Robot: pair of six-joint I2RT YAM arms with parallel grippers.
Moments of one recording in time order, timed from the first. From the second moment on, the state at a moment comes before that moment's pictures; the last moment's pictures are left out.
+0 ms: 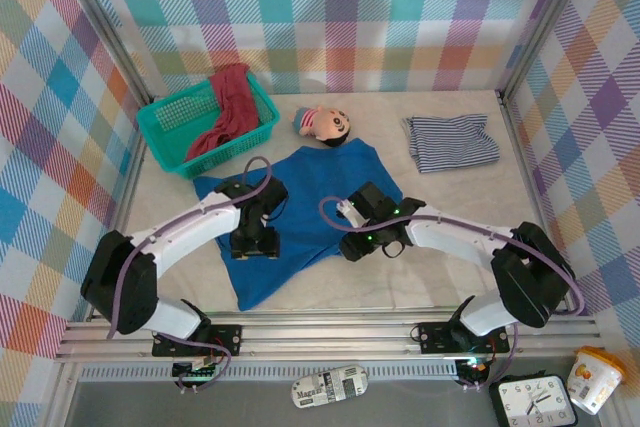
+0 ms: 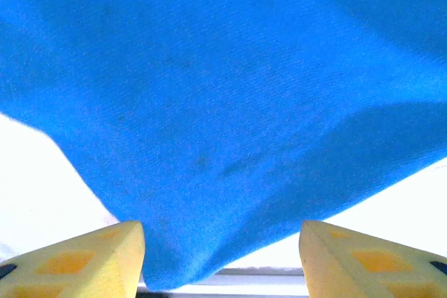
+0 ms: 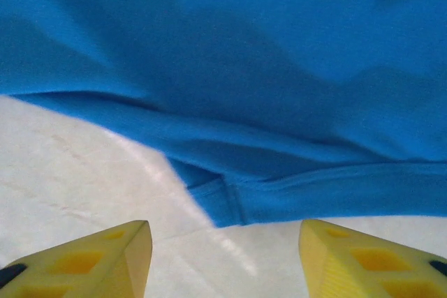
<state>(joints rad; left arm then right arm) -0.65 1.43 0.99 -1.14 0.01 -0.69 0.79 1.47 0.87 -0.56 -0.11 0.07</state>
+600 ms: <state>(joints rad) -0.86 1.44 0.73 -0.99 0.01 -0.92 0.50 1.51 0.93 -0.52 -0.18 0.09</state>
